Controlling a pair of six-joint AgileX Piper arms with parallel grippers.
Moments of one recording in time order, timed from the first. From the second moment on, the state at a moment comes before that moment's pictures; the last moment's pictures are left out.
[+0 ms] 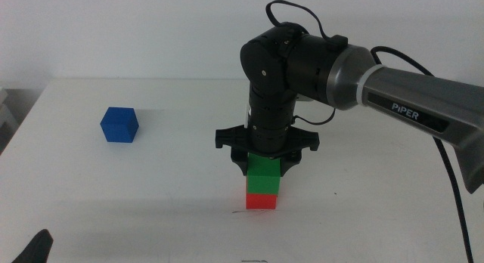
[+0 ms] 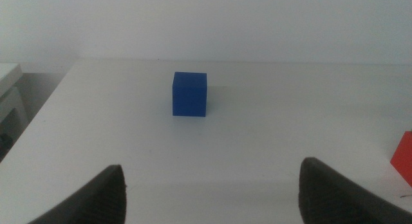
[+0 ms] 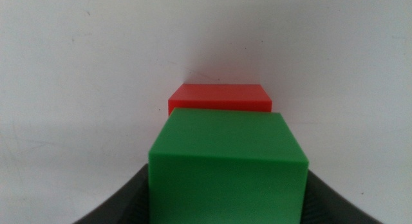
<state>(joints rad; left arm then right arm) -0.11 -0.01 0.03 0.03 0.19 -0.12 0.72 2.09 -1.85 -0.05 1.23 0.77</state>
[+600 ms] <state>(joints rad) -0.11 -0.01 0.03 0.03 0.19 -0.12 0.72 2.09 -1.85 -0.09 1.22 0.75</state>
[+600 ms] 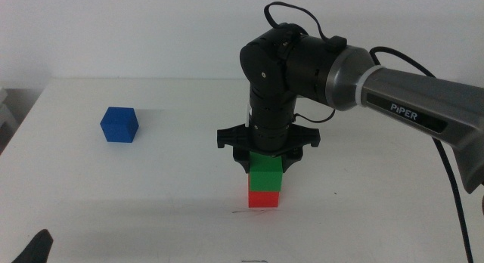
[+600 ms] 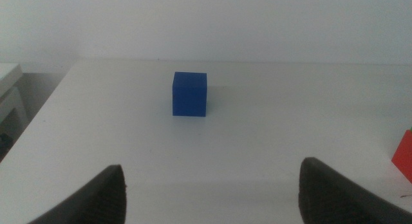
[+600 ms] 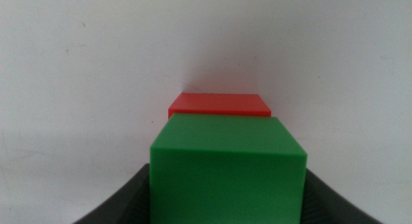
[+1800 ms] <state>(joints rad) -0.11 -0.01 0.03 0.03 0.19 -0.12 0.64 1.37 -1.31 -0.01 0.99 0.23</state>
